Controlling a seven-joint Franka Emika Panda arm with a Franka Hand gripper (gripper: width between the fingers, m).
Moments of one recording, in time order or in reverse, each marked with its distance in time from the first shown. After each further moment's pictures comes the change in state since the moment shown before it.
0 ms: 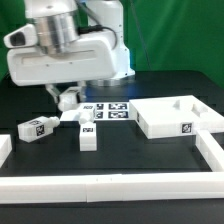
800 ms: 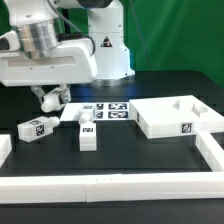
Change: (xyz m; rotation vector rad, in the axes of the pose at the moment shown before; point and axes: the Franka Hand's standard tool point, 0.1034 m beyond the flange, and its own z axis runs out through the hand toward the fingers) arm -0.032 0.067 0.014 -0.017 -0.044 0.073
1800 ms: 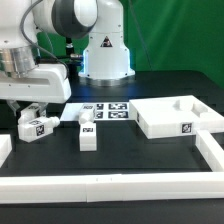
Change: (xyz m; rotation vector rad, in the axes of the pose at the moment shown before) arm -0.012 0.043 0.040 -0.082 0.018 0.006
